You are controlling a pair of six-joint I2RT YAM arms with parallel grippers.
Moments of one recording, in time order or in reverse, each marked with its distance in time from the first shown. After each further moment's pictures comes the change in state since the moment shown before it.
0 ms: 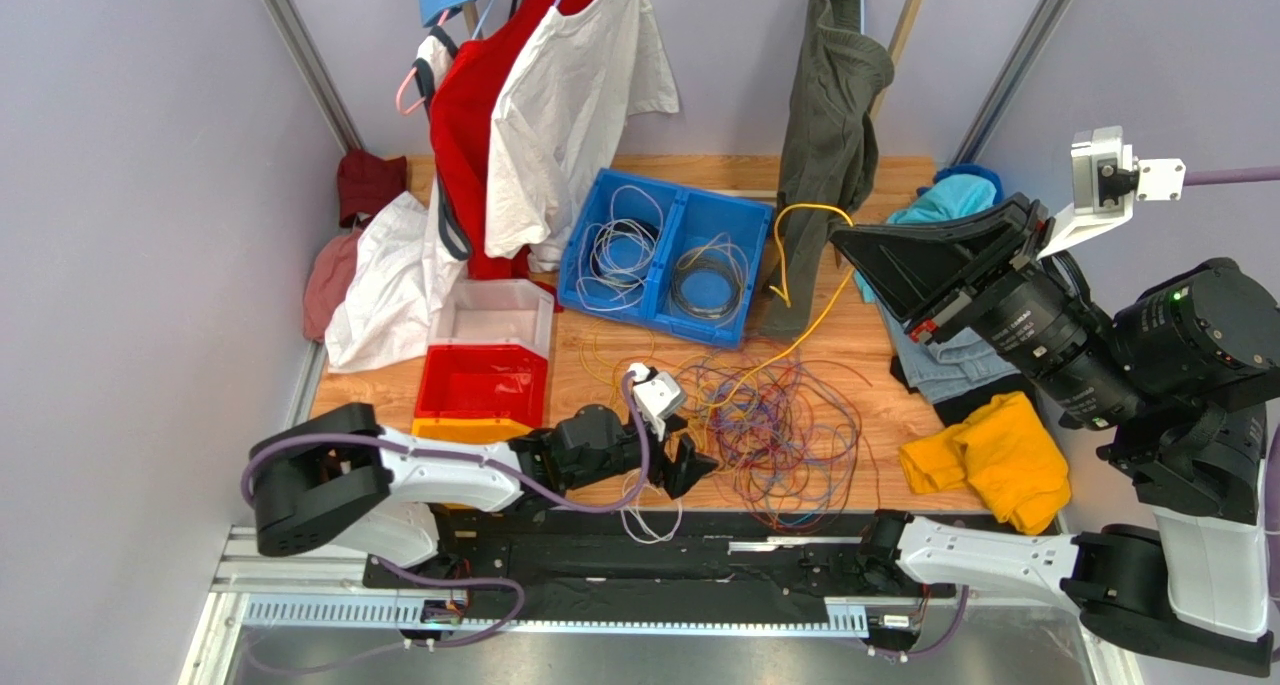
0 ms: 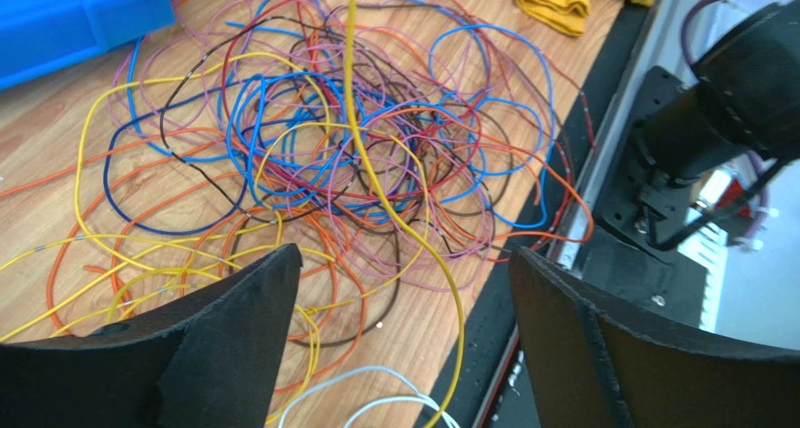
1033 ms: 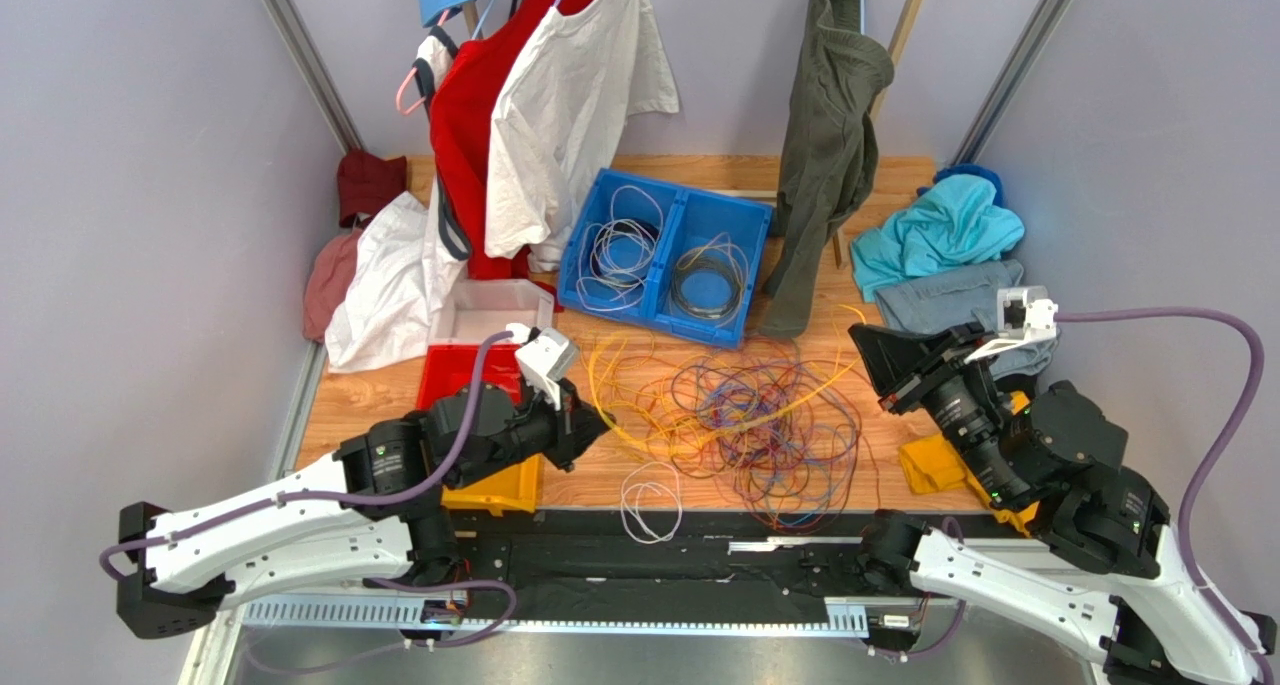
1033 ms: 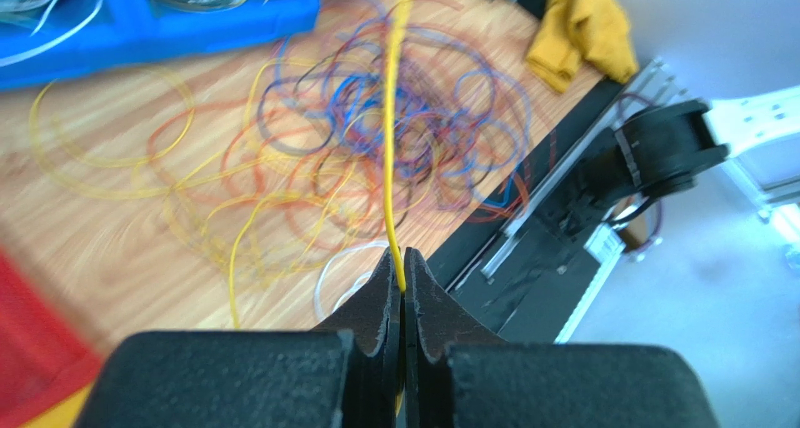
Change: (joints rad) left arm -0.001 -0.646 0.310 -1.037 -0.176 -0.175; right arm 0.000 -0.502 -0.787 0.065 0.380 0.106
